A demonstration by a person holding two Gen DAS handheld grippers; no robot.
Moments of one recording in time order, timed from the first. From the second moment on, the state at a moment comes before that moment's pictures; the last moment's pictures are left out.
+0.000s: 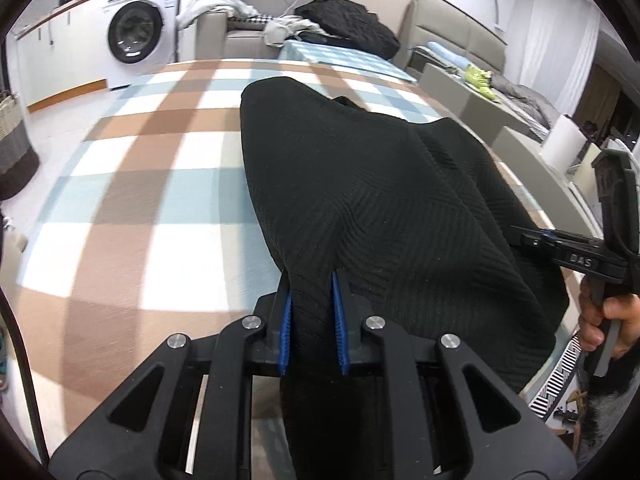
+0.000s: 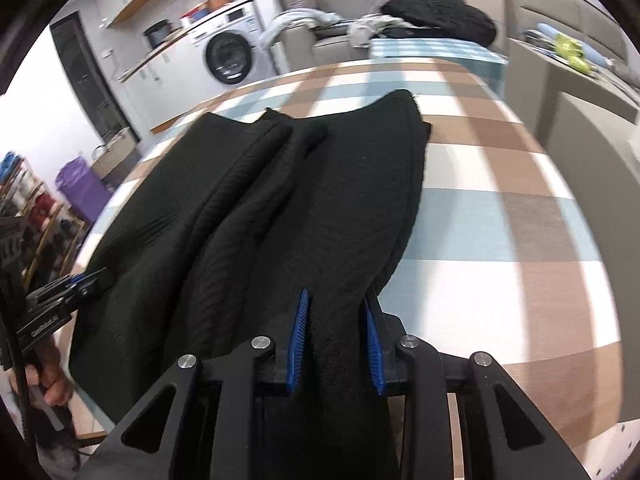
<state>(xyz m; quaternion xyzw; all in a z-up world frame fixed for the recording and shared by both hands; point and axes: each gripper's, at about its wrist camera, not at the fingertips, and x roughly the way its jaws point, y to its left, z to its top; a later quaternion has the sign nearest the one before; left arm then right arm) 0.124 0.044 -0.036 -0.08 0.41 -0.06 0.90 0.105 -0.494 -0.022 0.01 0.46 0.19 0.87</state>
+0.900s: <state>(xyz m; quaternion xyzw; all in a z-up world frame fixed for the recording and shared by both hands) 0.078 0.049 -0.024 -0.09 0.39 -0.07 0.91 0.127 -0.406 -0.026 0.09 0.47 0.30 0.83</state>
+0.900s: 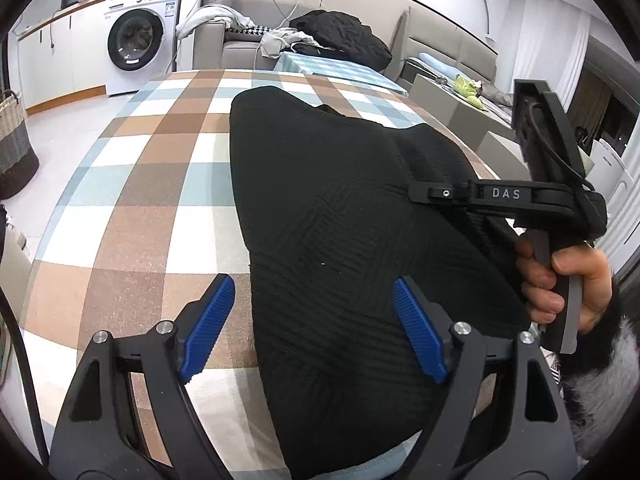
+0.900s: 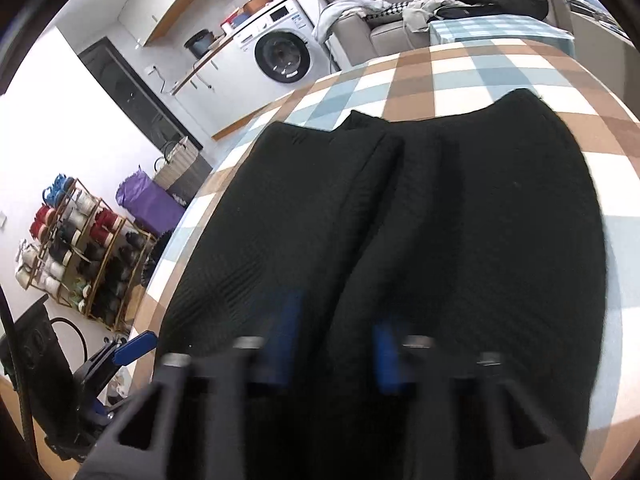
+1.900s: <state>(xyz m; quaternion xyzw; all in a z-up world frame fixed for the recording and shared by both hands) 0.085 0.057 -0.035 -0.10 0.41 -0.07 0.91 0.139 -0.450 -0.024 0.02 0.48 0.23 0.84</state>
